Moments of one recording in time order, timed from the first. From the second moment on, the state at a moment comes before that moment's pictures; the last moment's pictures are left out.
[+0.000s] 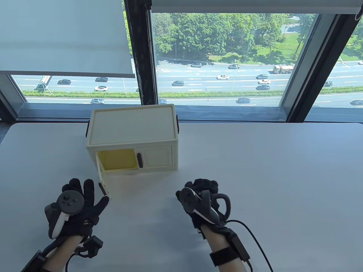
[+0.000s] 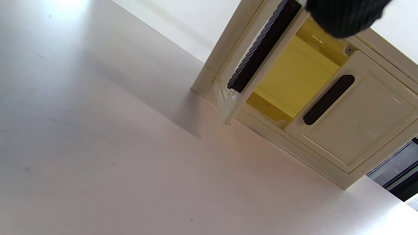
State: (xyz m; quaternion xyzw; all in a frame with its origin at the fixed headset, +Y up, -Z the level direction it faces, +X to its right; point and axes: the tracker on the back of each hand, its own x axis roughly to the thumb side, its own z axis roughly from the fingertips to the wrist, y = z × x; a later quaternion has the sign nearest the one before) left_hand -0.338 -0.714 -0.320 -0.07 0.11 0.28 0.95; right_hand 0.011 -0.684 -0.363 0.07 -0.10 0.99 0.05
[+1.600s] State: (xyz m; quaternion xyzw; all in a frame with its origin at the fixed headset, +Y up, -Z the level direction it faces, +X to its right) left_hand -0.342 -0.713 -0.317 -0.10 0.12 0.27 0.95; right_hand 0.007 -0.682 -0.408 -0.09 0.05 0.90 0.41
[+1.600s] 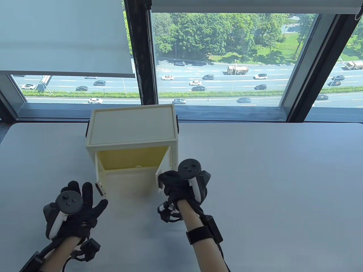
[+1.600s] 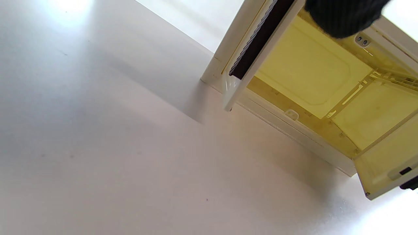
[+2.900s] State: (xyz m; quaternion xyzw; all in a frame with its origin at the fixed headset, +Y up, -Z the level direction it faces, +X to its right) left_hand -0.346 -0.710 -0.317 -0.08 0.12 0.29 0.95; right_hand 0.067 -0.687 -0.340 -0.03 -0.09 0.99 0.14
